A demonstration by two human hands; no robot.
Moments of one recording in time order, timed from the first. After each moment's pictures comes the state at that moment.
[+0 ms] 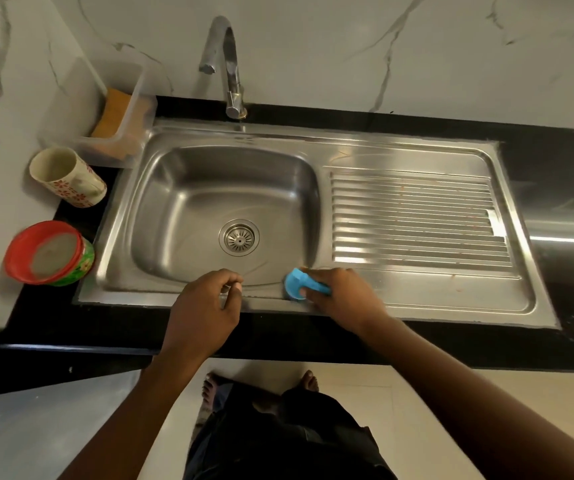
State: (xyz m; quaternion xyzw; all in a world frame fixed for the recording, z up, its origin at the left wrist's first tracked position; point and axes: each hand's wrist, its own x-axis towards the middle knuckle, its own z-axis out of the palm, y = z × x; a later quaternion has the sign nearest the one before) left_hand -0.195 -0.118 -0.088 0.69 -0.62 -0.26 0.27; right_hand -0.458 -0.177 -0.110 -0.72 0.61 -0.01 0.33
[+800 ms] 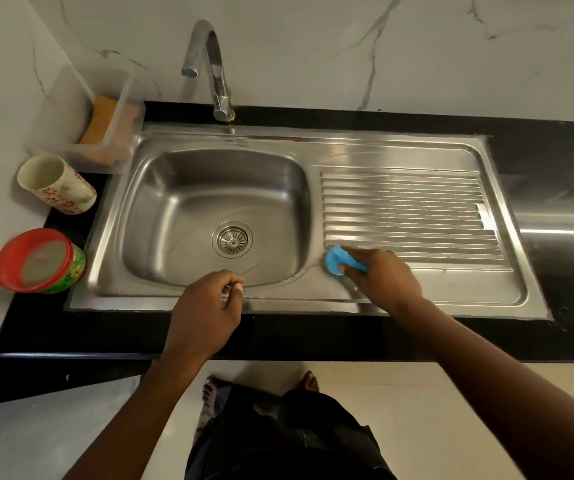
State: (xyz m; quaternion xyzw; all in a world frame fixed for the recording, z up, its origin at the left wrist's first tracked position) left_hand -0.211 -0.122 -0.090 0.68 -0.62 -0.27 0.27; right_hand -0.526 -0.199 -0.103 -0.68 0.69 -0.05 0.25
